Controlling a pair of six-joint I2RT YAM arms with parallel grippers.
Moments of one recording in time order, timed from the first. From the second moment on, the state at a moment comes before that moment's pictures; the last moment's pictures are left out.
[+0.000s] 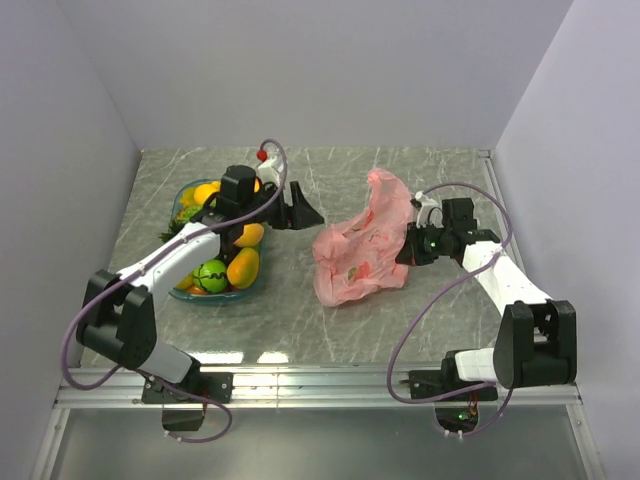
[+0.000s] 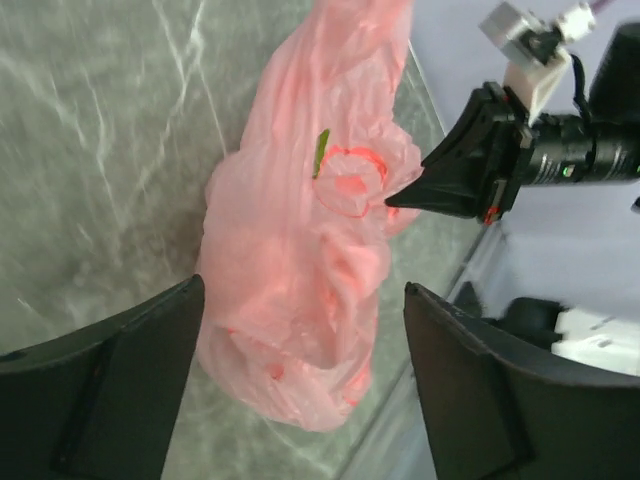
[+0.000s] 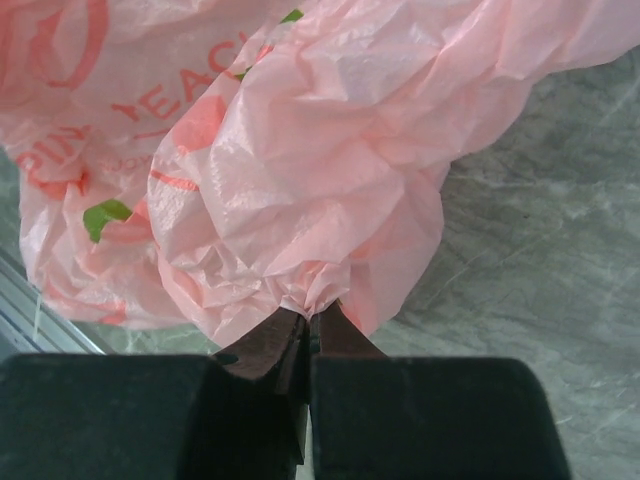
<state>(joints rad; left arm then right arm) -0.44 1.49 1.05 0.01 0.58 -0.60 0.06 1.33 0.83 -0.48 -0.57 -0.04</state>
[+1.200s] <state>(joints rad) -0.45 1.55 1.28 -0.55 0.25 0.07 -0.18 1.46 1.03 -0.73 -0.52 -0.43</state>
